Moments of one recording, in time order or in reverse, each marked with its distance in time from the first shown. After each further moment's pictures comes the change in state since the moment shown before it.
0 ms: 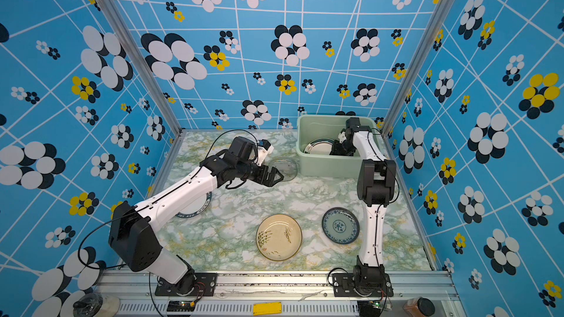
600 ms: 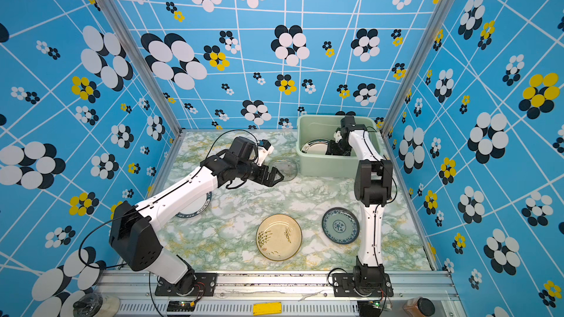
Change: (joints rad) left arm -0.001 0.002 0.002 0.000 0.000 -0.004; right arm 0.040 0.000 0.028 -0.036 0.052 -0.046
